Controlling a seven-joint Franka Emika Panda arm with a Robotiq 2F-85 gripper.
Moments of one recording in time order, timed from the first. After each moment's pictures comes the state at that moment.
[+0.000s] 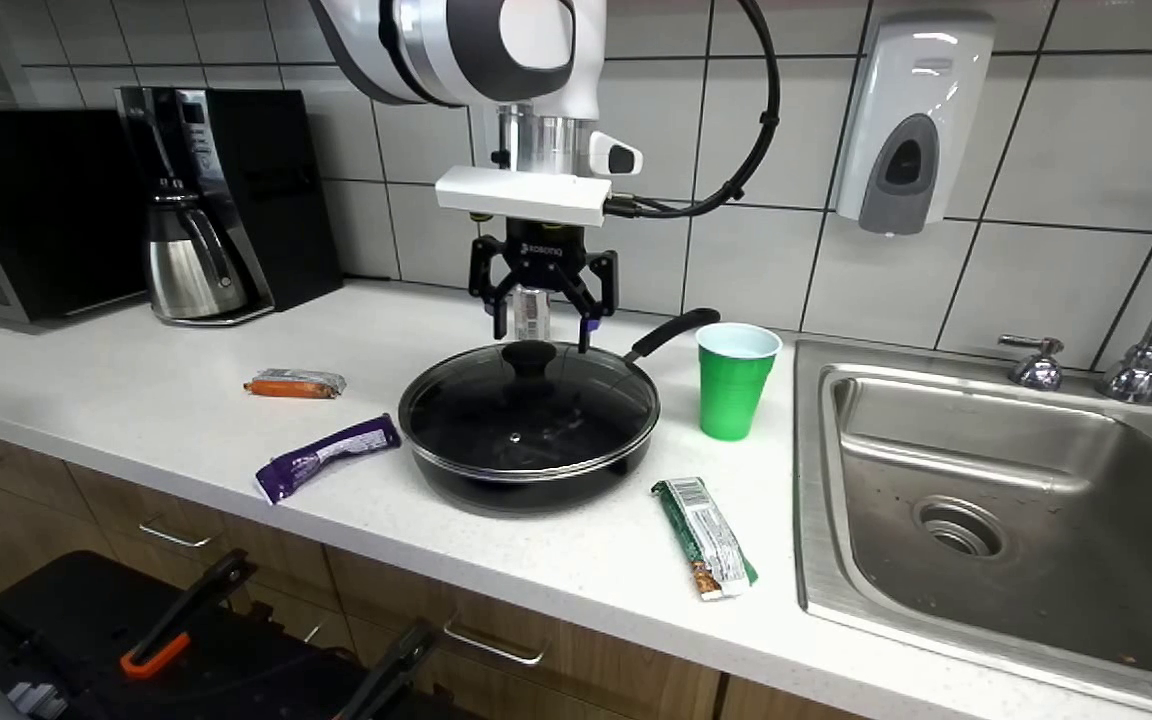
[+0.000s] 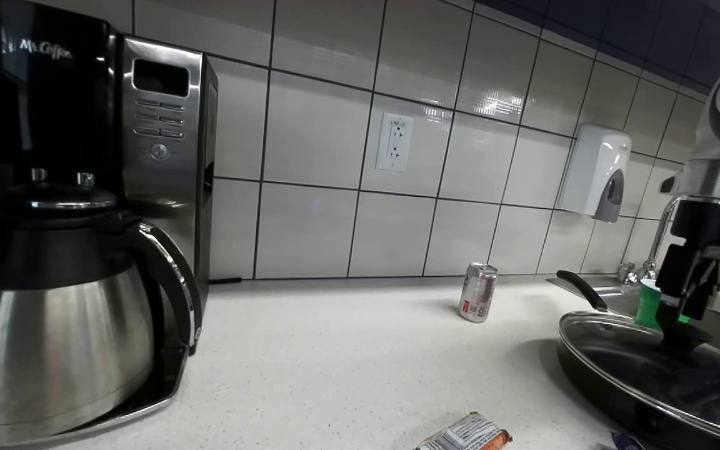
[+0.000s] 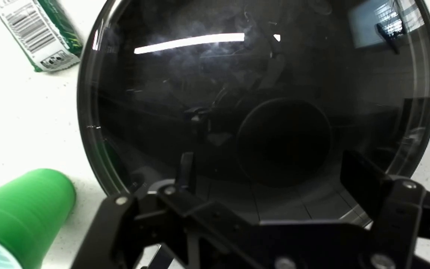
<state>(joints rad) -0.08 0.04 -0.16 -2.40 0.05 2.39 -0.45</state>
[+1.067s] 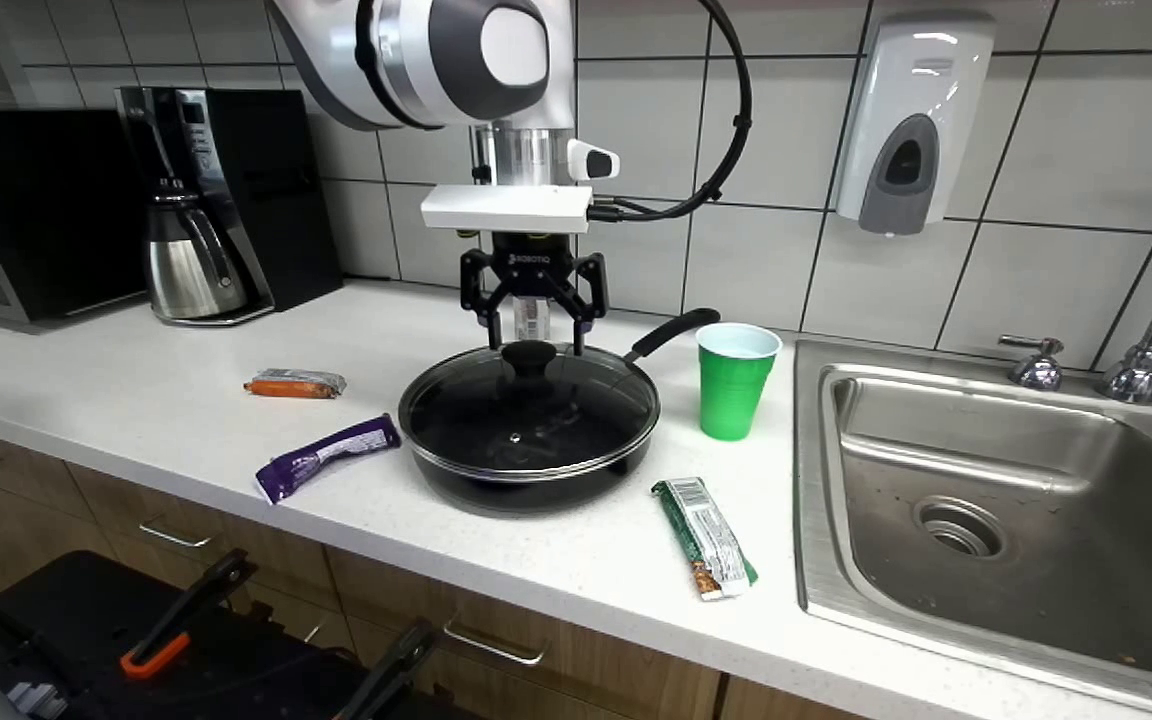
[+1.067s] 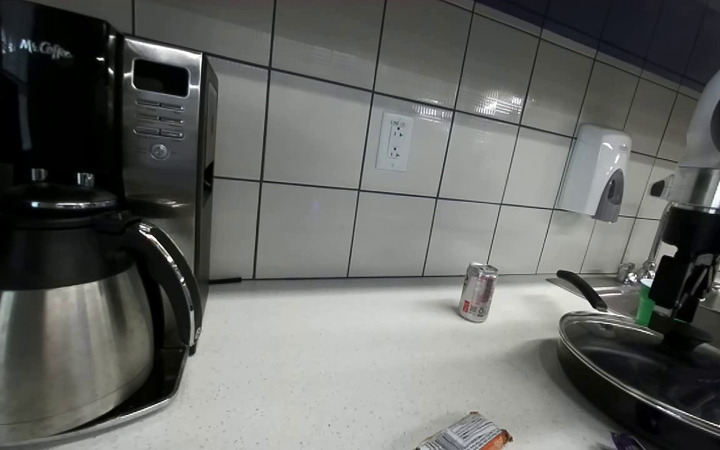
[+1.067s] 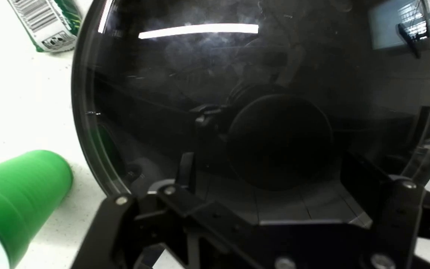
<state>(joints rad) -0.08 0.04 -0.13 -2.44 -0.05 2.48 -0.39</state>
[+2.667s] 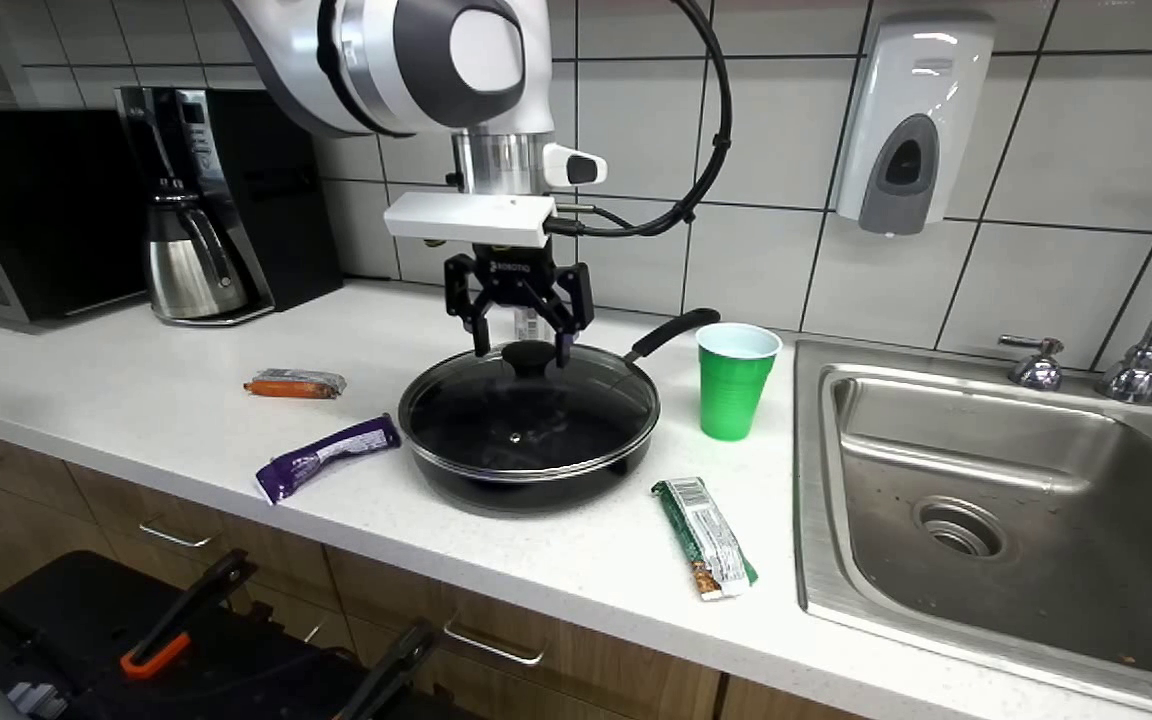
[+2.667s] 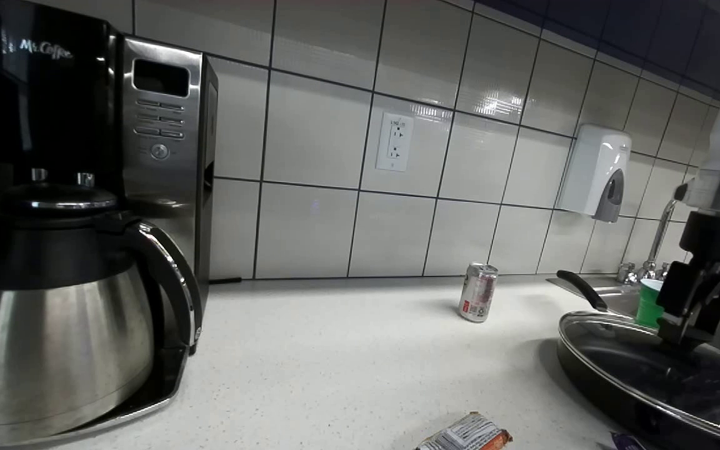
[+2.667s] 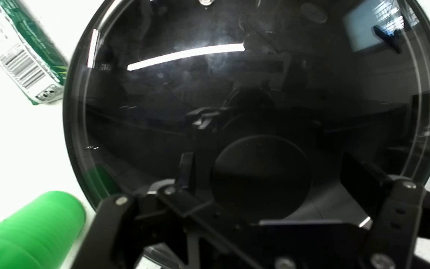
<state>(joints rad) -0.08 -0.03 -0.13 -2.54 -0.07 2.53 -0.23</state>
